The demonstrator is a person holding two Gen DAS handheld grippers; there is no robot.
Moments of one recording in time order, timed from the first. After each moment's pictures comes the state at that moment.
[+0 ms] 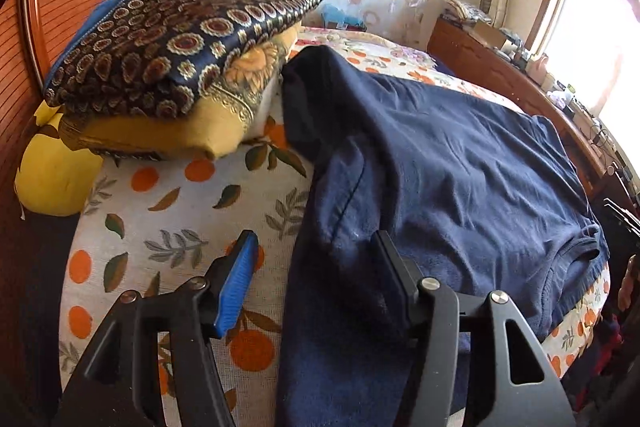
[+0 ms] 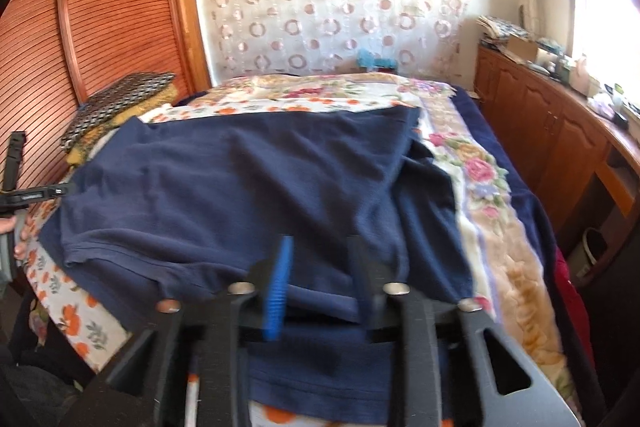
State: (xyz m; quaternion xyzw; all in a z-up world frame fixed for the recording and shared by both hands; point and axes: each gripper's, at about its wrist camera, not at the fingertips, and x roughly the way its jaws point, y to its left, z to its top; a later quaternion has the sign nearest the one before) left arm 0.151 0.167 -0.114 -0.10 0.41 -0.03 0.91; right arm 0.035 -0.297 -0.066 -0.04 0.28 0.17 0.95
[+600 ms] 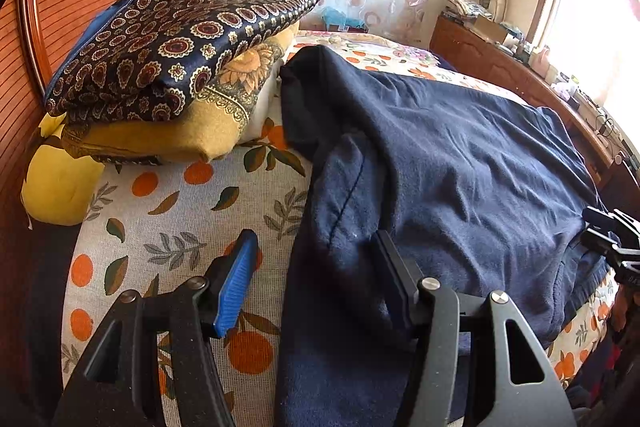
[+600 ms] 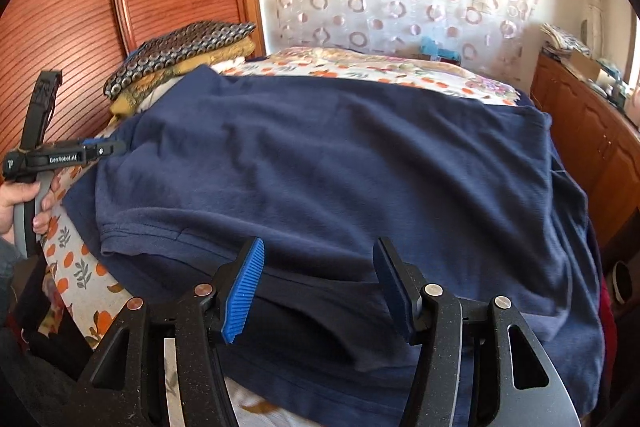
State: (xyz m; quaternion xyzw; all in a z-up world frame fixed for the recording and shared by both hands) left arm 0.148 0.160 -0.115 -0.08 0.40 -0.02 0.91; right arm 0.063 -0.212 -0.095 -0.09 0.32 0.24 0.92
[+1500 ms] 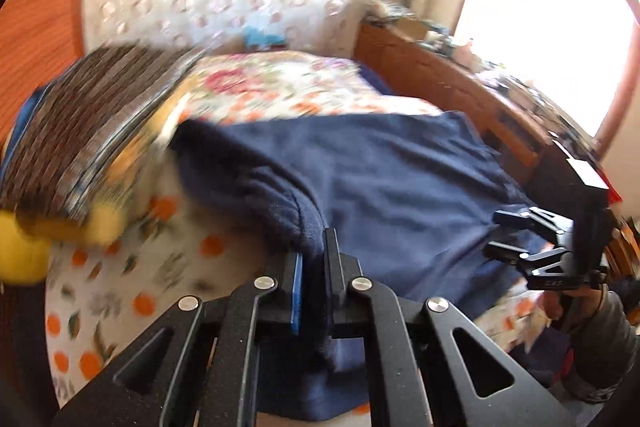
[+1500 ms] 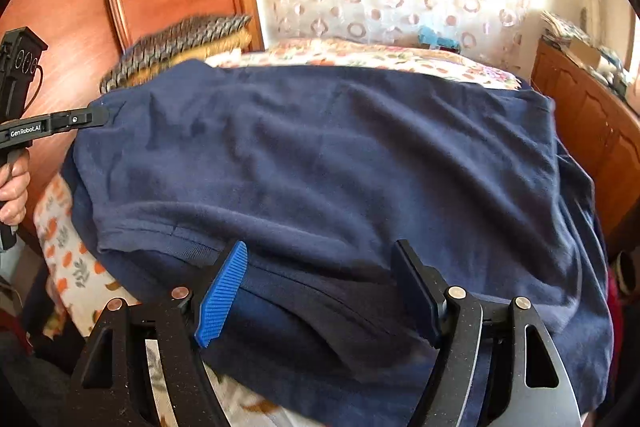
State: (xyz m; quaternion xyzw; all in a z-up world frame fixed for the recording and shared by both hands) left arm 0.152 0.092 -0.039 -0.05 0.37 -0.17 0.91; right arm 0.066 -0.226 -0.091 -0.05 0.32 0.23 0.92
